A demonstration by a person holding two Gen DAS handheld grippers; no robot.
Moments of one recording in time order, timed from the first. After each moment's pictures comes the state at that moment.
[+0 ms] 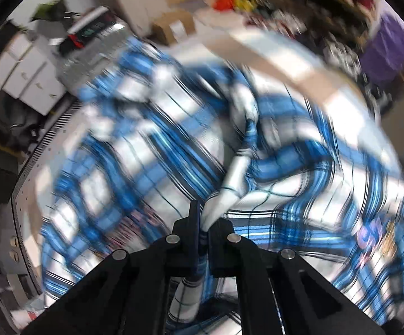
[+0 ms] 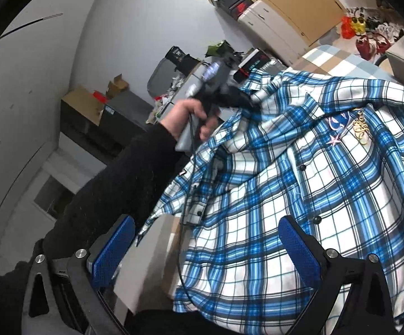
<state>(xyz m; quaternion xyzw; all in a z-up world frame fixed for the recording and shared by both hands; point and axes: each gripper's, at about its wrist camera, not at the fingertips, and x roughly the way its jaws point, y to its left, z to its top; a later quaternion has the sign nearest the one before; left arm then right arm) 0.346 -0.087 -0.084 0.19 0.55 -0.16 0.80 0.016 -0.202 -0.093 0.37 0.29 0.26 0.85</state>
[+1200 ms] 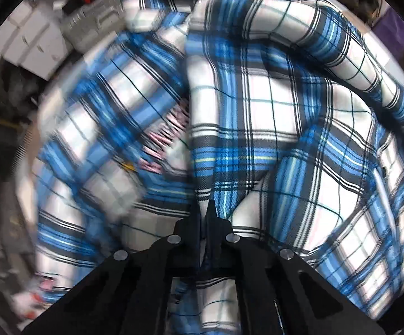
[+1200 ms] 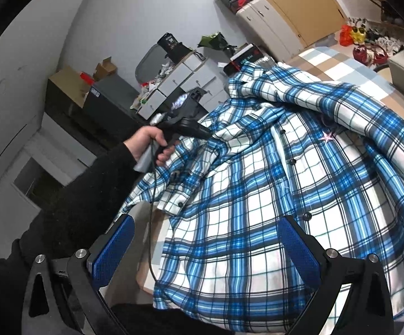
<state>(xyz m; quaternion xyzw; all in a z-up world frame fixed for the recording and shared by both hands) 0.319 0.022 -0.179 0.25 0.62 -0.13 0.73 0.023 -0.184 -0.101 0.32 0.33 0.23 0.86</state>
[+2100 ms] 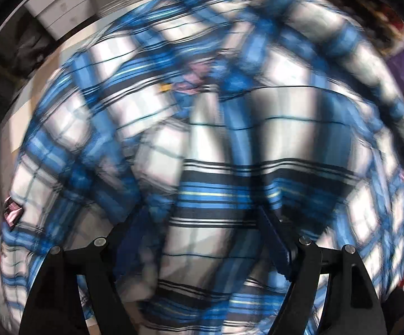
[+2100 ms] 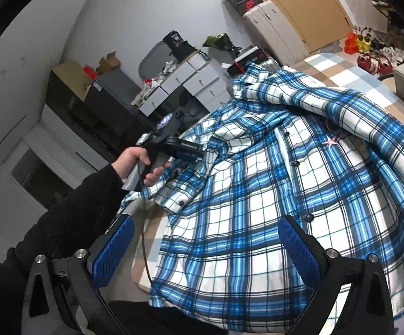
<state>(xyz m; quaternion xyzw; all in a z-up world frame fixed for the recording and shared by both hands) 0.306 0.111 -0.245 0.12 0.64 -0.14 0.75 0.020 -0.175 -0.099 0.30 0.33 0.22 0.87</state>
